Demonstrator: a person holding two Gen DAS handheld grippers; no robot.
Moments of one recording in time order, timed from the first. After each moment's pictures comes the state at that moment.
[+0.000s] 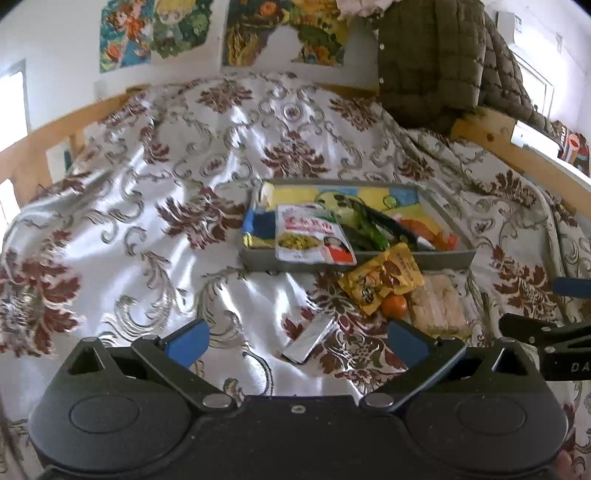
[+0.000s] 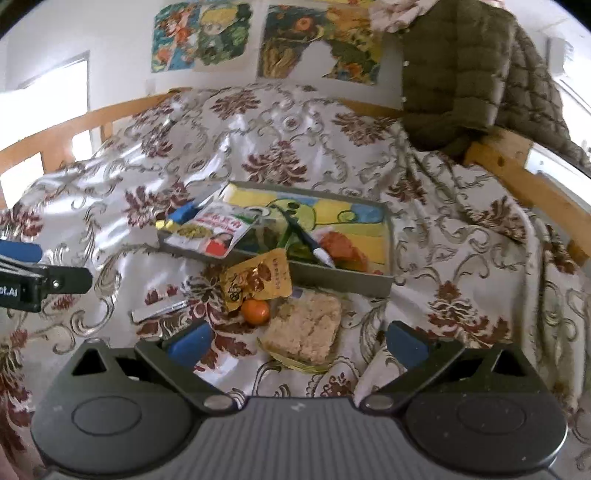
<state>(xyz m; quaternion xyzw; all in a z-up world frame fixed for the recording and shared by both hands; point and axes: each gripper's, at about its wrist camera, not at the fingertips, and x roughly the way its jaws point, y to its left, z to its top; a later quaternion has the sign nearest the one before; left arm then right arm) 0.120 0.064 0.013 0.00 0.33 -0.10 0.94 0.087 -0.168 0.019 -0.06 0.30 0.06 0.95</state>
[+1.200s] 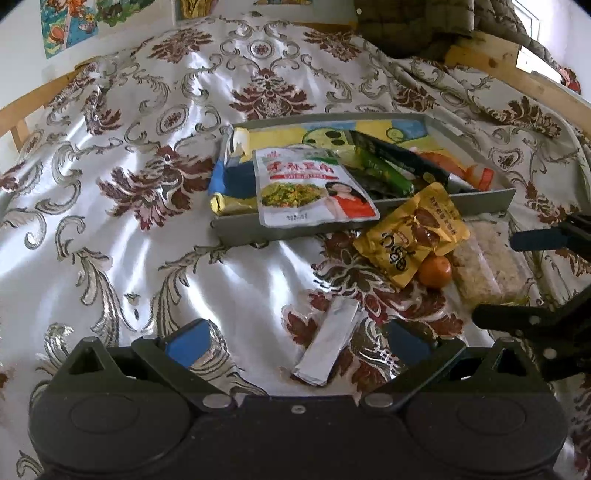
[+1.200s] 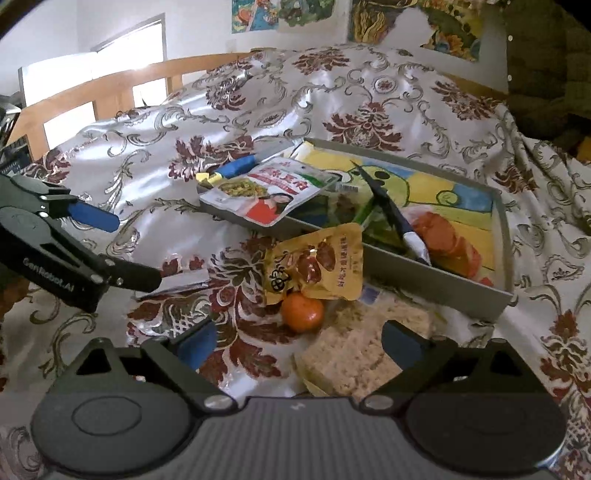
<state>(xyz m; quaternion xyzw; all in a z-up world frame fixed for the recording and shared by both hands) 0.210 0.047 -0.052 0.06 0.40 -0.13 0.90 0.184 -0.159 -0.047 -0.09 0.34 0.21 0.91</state>
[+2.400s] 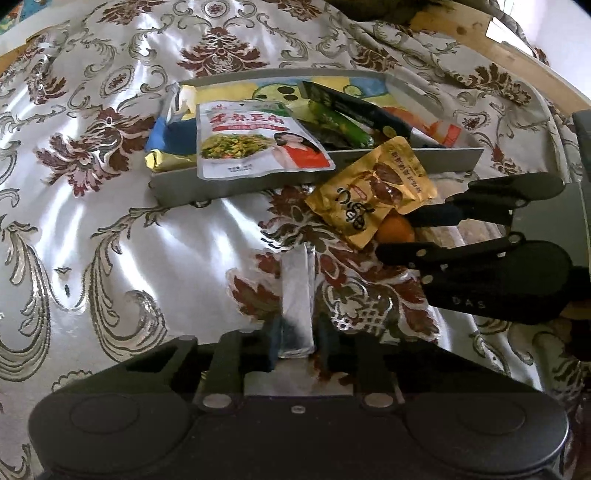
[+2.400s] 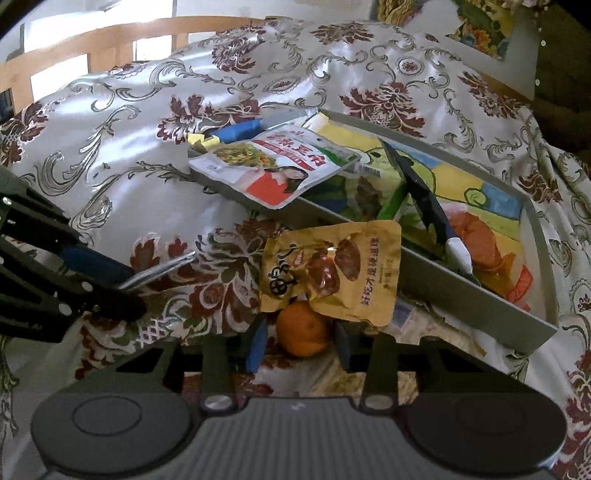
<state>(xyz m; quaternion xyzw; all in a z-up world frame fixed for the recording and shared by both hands) 0.219 0.037 -0.075 0.05 0.45 -0.21 0.87 0.221 -0.119 -0.079 -0.15 0.36 0.20 0.90</state>
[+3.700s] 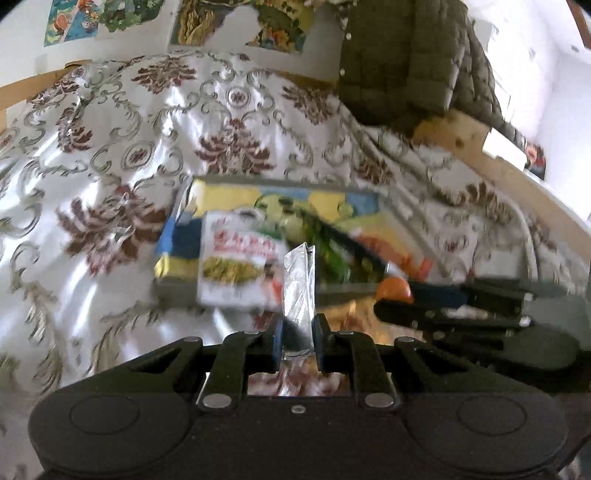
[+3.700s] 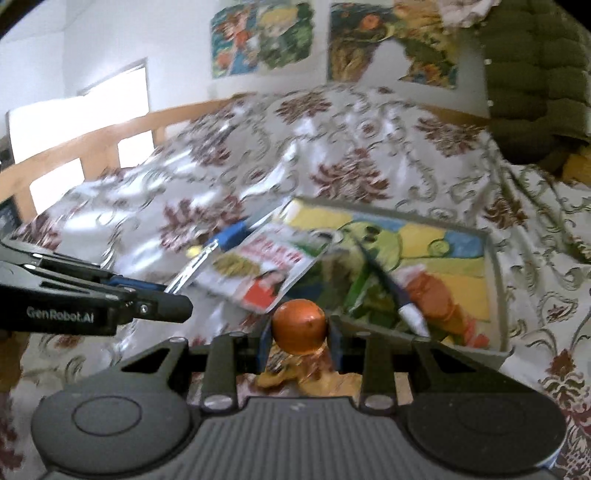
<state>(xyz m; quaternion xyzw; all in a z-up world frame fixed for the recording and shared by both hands) 0.227 0.035 -0.010 -0.06 0.33 -0.20 0.92 0.204 -0.151 -0.014 -0.04 0.28 0.18 0.94</state>
